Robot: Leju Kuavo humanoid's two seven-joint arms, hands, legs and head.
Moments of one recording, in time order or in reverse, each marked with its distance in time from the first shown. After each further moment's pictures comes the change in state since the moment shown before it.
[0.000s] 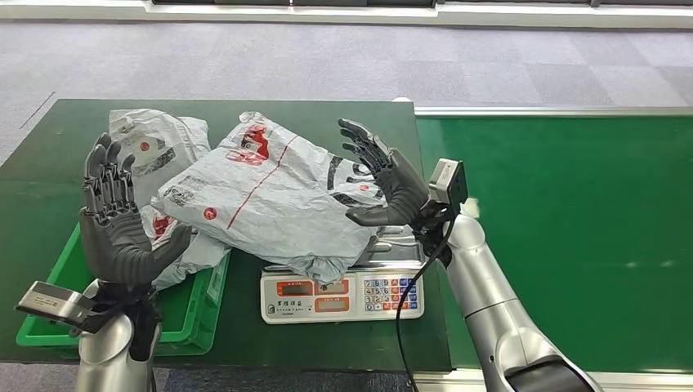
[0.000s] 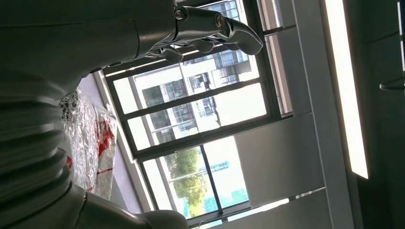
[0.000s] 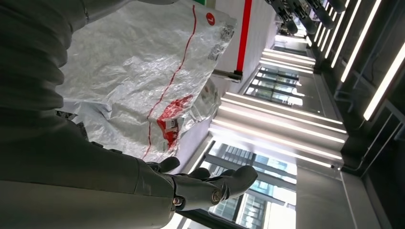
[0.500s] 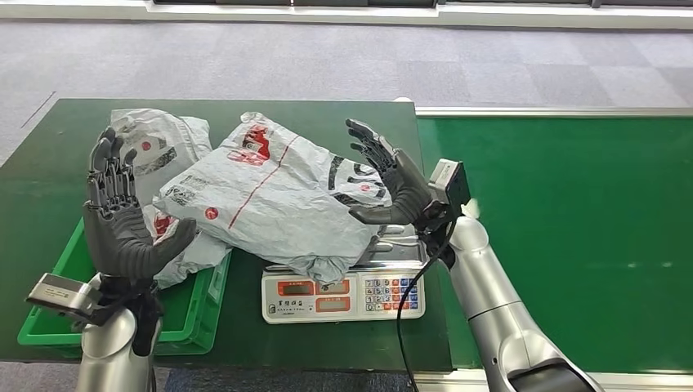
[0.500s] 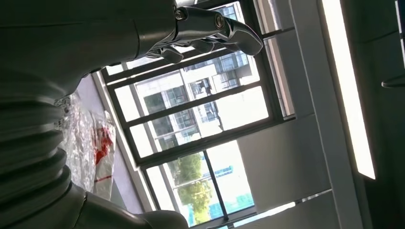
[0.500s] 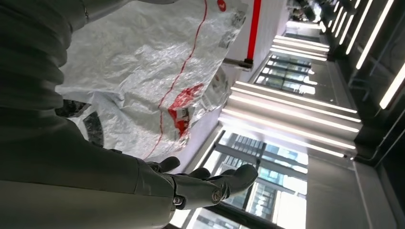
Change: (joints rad) left arm -0.030 0.008 -0.022 0.008 -0.039 0.049 0.021; right arm 0.018 -0.016 -0.004 -0.011 0.019 -0.065 0.025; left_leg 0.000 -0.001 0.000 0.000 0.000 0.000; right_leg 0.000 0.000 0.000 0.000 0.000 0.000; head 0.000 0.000
